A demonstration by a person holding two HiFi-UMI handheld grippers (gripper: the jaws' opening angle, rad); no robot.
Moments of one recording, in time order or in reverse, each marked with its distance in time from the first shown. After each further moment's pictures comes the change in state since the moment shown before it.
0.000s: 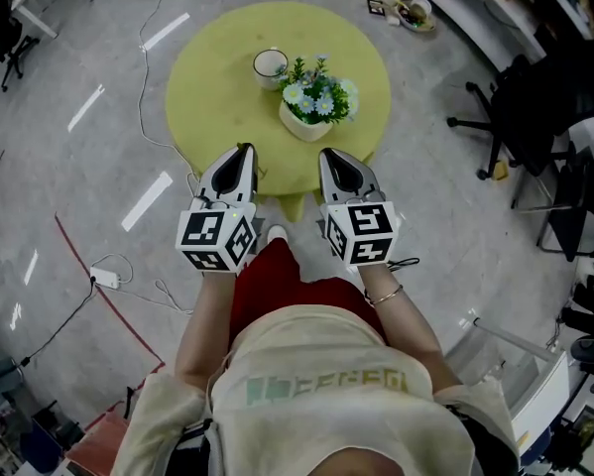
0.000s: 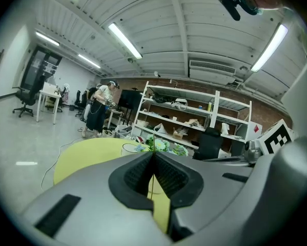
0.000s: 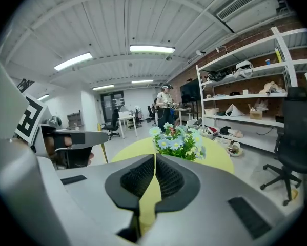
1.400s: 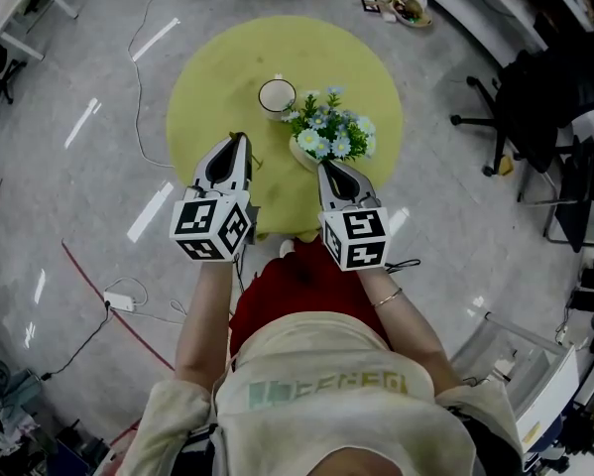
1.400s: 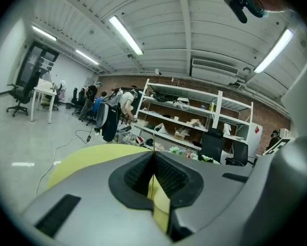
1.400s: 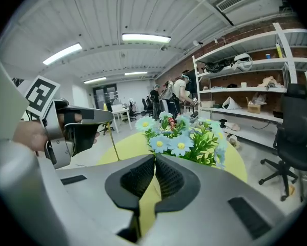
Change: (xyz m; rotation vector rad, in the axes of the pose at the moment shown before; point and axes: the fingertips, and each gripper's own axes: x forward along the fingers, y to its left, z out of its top) left arm 0.096 0.083 0.044 -0.007 0.020 -0.033; right arm 0.098 -0.013 0.000 0.028 0.088 -0.061
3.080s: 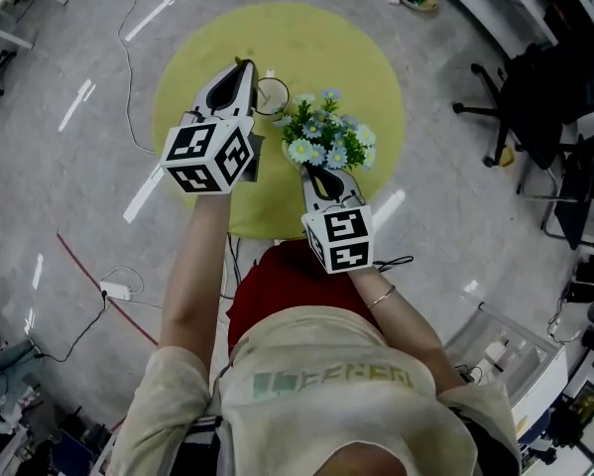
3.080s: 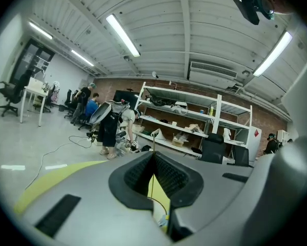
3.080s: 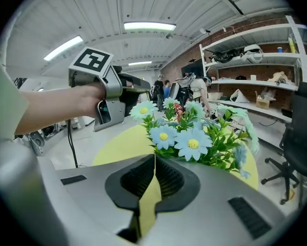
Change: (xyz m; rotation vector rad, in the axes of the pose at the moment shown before) left arm 0.130 0.012 0.058 0.008 -0.058 -0.057; right arm 0.042 -0.002 -0.009 -0.030 0.118 0.058
